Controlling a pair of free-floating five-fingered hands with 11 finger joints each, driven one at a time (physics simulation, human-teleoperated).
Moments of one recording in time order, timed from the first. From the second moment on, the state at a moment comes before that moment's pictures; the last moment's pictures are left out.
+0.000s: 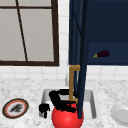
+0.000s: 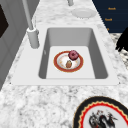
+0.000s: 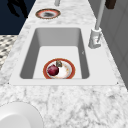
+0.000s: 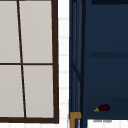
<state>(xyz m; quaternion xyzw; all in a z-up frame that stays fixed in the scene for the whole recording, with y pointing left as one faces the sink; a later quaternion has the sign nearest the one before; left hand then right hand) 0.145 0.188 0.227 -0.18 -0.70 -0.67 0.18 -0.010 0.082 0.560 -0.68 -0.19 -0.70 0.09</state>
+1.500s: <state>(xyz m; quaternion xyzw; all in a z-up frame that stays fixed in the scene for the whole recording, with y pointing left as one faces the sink) 0.145 0.188 0.227 -0.18 -0.70 -0.67 0.18 0.011 0.181 0.518 -0.77 -0.25 -0.58 0.03</state>
